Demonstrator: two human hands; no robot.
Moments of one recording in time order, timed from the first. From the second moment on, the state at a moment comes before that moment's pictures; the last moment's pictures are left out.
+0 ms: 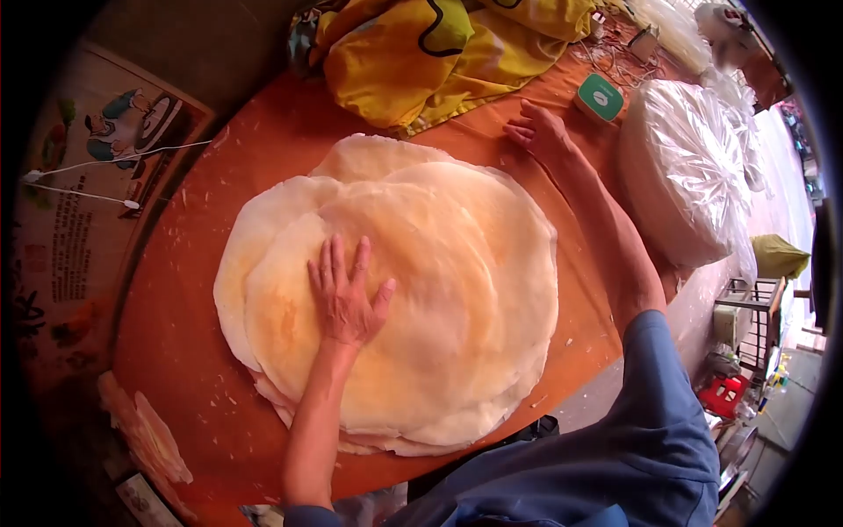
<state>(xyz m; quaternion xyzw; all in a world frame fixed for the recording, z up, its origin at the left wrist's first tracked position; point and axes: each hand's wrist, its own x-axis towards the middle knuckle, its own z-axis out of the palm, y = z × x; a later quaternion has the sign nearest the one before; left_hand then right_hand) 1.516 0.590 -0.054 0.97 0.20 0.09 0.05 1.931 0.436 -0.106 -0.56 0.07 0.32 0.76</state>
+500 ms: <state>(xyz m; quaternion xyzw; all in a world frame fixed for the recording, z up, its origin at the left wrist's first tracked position) 1.520 0.585 -0.055 0.97 0.19 0.10 0.06 1.988 0.505 -0.062 -0.78 -0.06 0.15 0.61</state>
